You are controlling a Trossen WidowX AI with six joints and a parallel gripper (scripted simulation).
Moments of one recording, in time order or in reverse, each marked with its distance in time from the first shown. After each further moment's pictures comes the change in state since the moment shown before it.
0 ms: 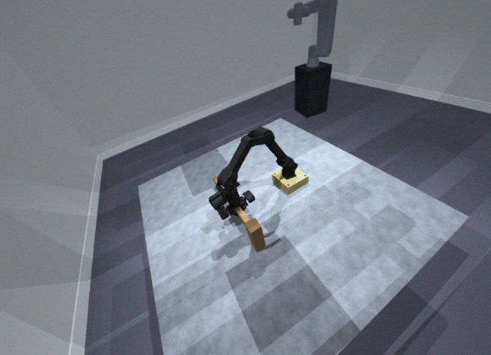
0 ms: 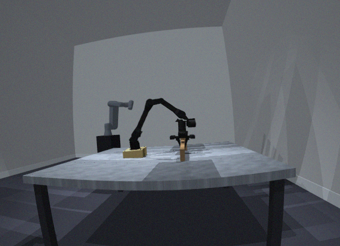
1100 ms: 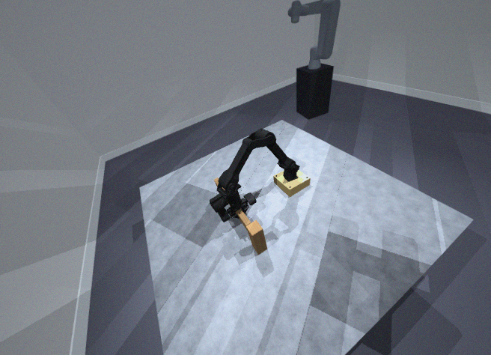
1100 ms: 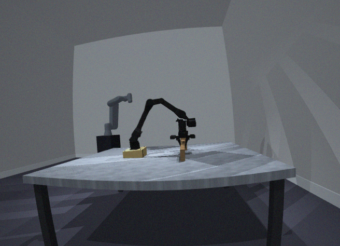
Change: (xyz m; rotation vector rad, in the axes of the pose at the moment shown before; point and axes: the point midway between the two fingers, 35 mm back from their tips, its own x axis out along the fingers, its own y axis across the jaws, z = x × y) arm -0.001 0.002 -0.002 0.006 -0.002 0.003
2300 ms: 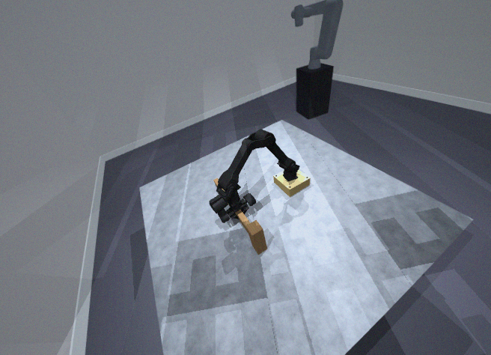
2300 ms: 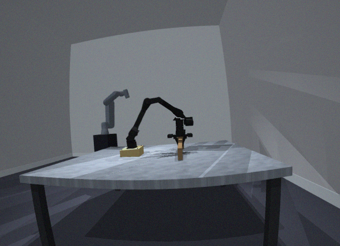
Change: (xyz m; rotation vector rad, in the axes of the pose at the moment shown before) arm 0.000 0.003 -0.003 0.000 -0.003 0.002
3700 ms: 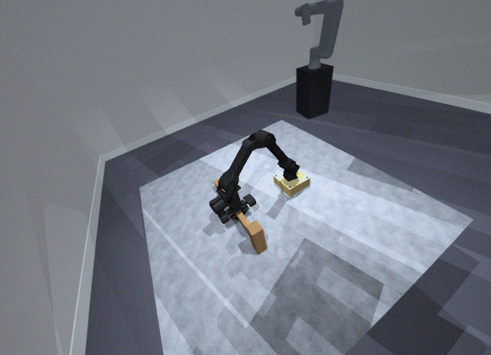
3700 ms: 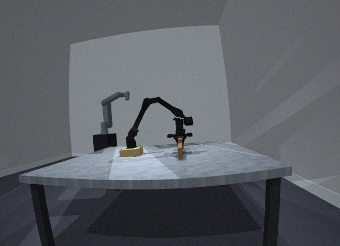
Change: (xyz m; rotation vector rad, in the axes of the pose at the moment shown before) arm 0.000 0.002 -0.004 -0.002 0.000 0.008
